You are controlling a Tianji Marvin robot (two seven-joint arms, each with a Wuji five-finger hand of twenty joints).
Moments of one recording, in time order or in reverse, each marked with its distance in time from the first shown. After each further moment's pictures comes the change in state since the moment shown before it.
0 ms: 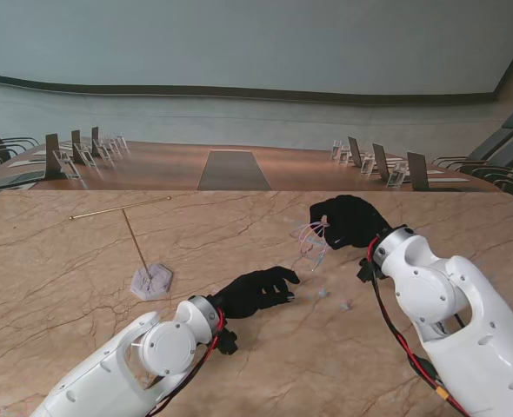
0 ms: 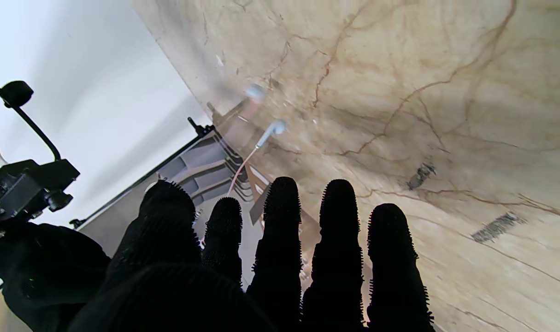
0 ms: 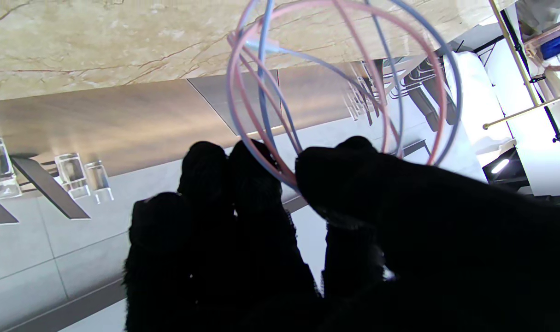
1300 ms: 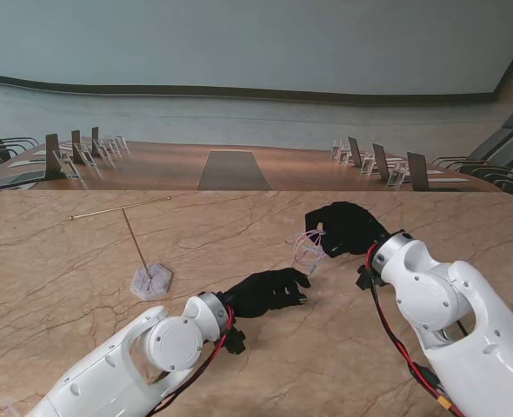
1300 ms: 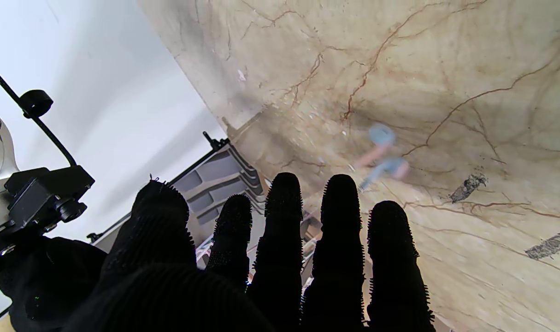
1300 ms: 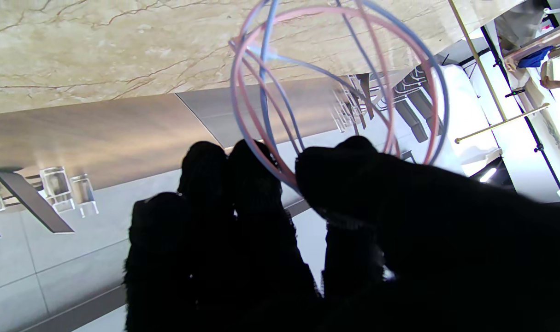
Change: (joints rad) left arm -0.040 0.002 0.044 -0.028 -0.019 0.019 -0.036; right arm -0.035 0.006 0.008 -0.053 0.009 -0.005 0.047; left_hand -0.031 -0.002 -0.010 0.000 0.028 0.089 0.014 -0.001 0.030 0.014 0.012 -0.016 0.037 0.015 0.027 0.024 0.018 0.006 0.043 -0.002; right_hand 0.000 0.000 0.000 -0.001 0.000 0.000 0.000 -0.009 0.000 0.000 0.000 0.000 0.000 0.000 0.000 0.000 0.000 0.000 0.000 0.000
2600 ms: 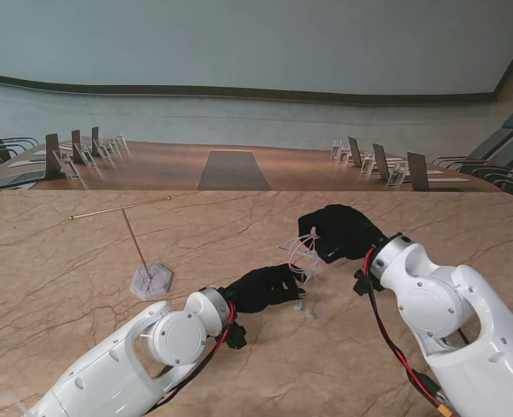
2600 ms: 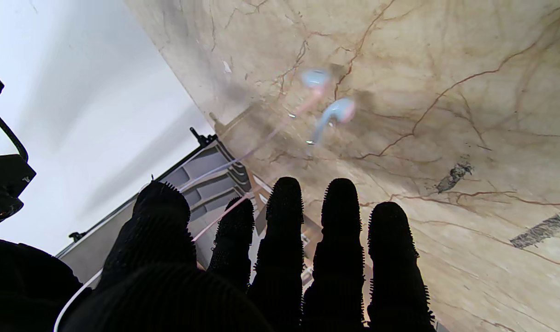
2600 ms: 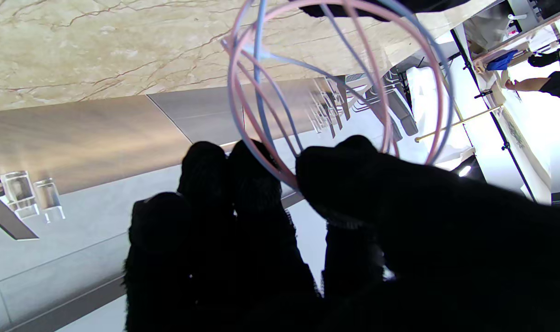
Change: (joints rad) left arm -0.028 -0.011 0.013 0.021 -0.001 0.044 0.009; right arm -0.034 0.004 0.009 -0.058 0.031 -0.027 0.021; left_hand -0.001 0.000 0.014 0.000 -0.019 0.023 -0.007 0.017 -0.024 0.009 -0.031 -0.025 -0.023 0.000 -0.037 -0.023 -0.006 0.001 -0.019 -0.001; right_hand 0.000 0.000 0.000 -0.011 0.000 0.000 0.000 -0.009 0.000 0.002 0.000 0.000 0.000 0.002 0.000 0.000 0.000 0.003 0.000 0.000
